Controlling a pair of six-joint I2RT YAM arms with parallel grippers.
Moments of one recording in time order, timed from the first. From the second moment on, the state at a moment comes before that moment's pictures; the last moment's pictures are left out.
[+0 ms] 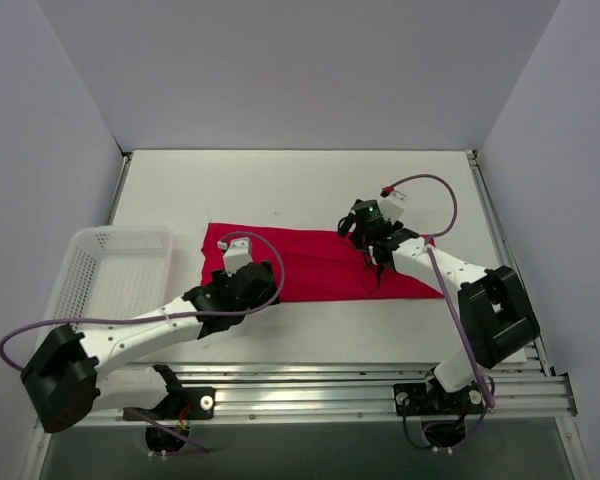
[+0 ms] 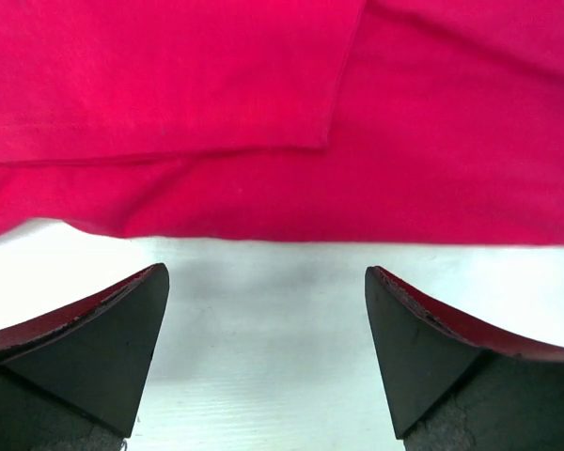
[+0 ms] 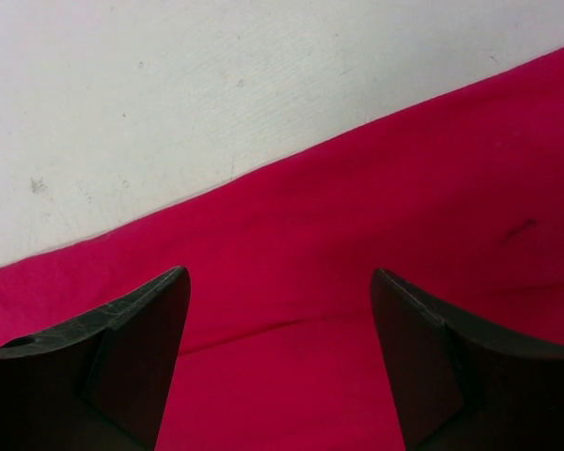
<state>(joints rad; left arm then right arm) -0.91 1.26 0.72 -0.38 -0.53 -0.87 0.49 1.57 0.95 -0.15 0.42 0.85</state>
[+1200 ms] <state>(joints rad) -0.51 1.50 0.52 0.23 -0.41 -1.01 0.25 1.75 0.84 0.06 0.24 0.81</state>
